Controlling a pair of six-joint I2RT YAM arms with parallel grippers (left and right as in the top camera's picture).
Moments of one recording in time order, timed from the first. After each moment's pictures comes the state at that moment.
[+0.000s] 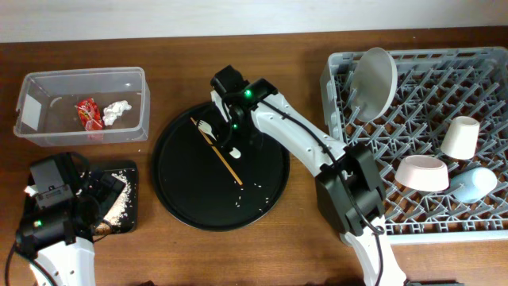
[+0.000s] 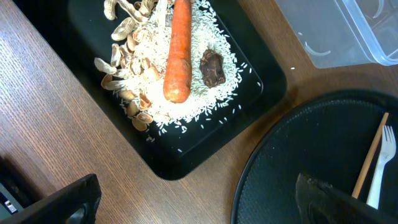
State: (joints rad) left arm 0.37 1.03 0.97 -1.09 -0.10 -0.63; right arm 0.64 2.29 2.00 -1.04 -0.13 0.07
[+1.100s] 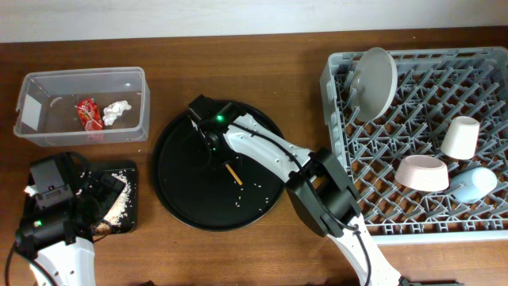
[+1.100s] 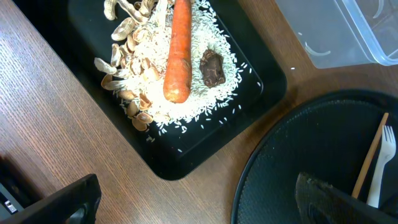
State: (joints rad) left arm 0.37 1.03 0.97 -1.09 -0.10 -0.63; right arm 0.76 2.41 2.00 -0.98 -0.09 0.14
